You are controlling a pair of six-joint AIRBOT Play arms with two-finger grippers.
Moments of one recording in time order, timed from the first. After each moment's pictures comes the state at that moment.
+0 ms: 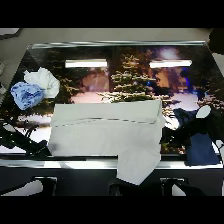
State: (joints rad) left arm 0.51 -1.33 0.66 1.30 -1.43 -1.23; right arm -0.20 -1.14 0.85 -1.24 1.53 1.59
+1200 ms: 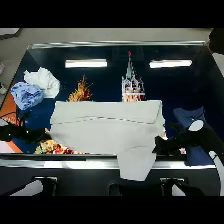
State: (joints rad) left arm 0.50 -1.24 0.77 1.07 -1.31 -1.18; right arm -0.20 -1.10 0.66 -1.05 1.44 1.51
